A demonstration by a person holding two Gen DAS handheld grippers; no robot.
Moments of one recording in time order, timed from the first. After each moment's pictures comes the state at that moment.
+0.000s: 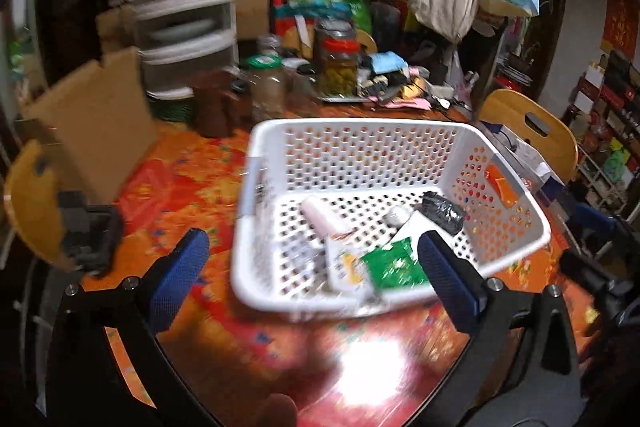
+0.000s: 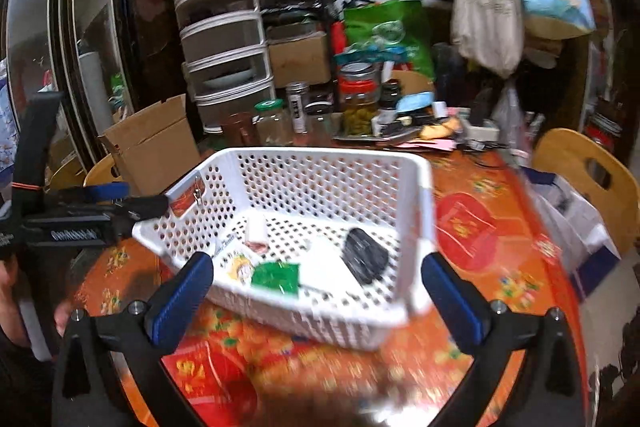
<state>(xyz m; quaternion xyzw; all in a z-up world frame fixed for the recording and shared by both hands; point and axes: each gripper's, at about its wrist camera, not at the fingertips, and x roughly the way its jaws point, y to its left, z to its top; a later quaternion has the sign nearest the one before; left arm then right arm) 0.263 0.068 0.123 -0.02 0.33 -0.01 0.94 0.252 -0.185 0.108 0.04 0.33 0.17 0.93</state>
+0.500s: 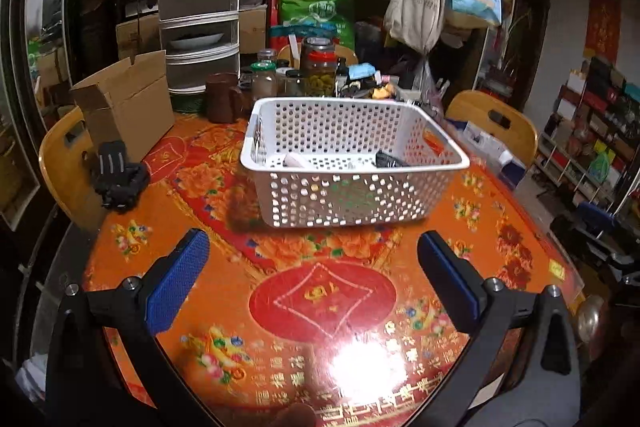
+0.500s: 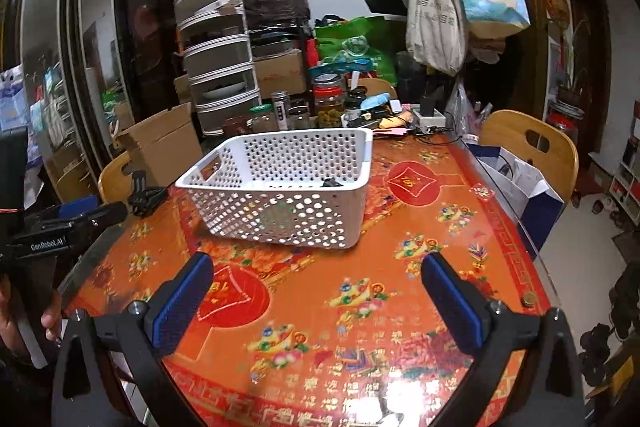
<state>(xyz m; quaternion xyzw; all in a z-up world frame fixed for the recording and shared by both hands) 0.091 0.039 0.135 -0.03 0.31 -0.02 0.95 0.103 -0.220 0.135 0.05 0.31 0.14 0.94</state>
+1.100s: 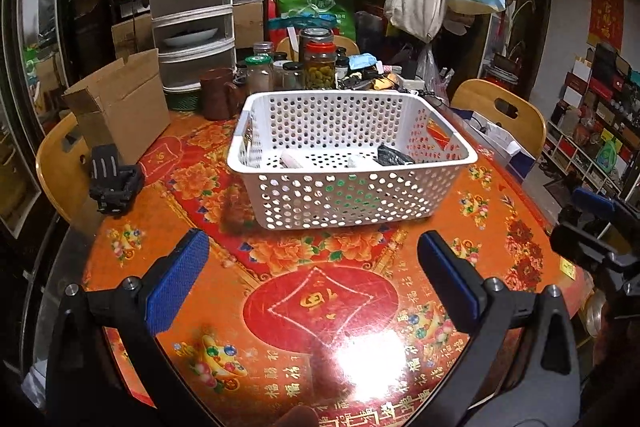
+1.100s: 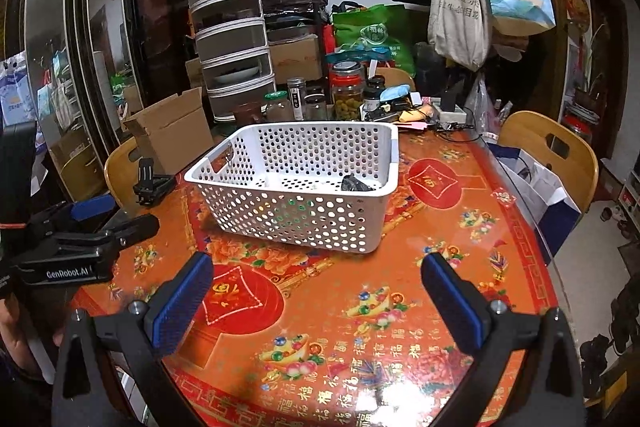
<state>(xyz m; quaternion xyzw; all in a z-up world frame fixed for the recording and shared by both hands) 0.128 0.025 0.130 -0.02 0.32 -0.01 0.95 0.138 -0.196 0.132 0.03 0.34 0.16 0.93</state>
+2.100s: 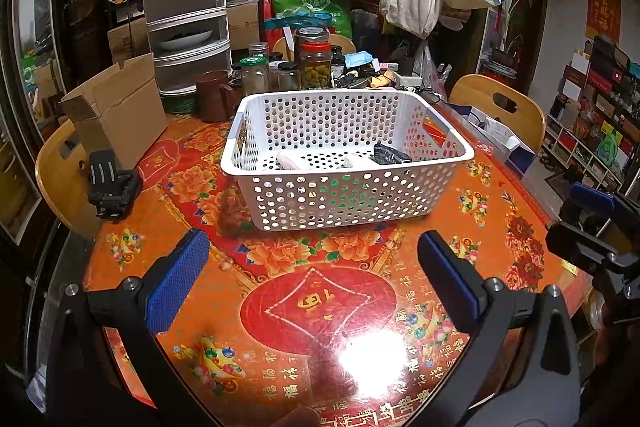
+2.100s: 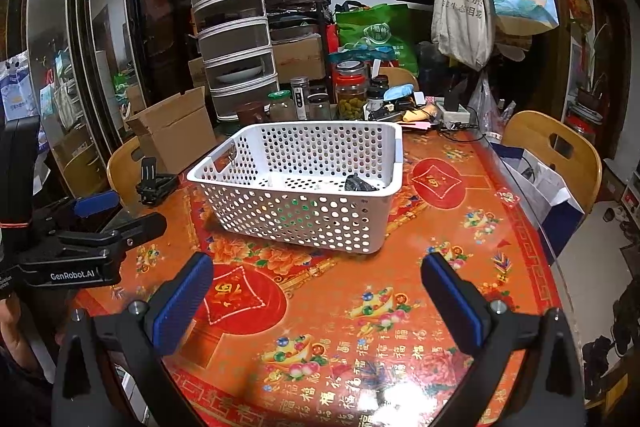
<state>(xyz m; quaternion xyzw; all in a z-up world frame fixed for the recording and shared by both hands) 0.132 0.019 0.129 -0.01 0.32 -0.02 0.95 0.138 -0.193 0.133 0.03 0.34 0.16 0.93</state>
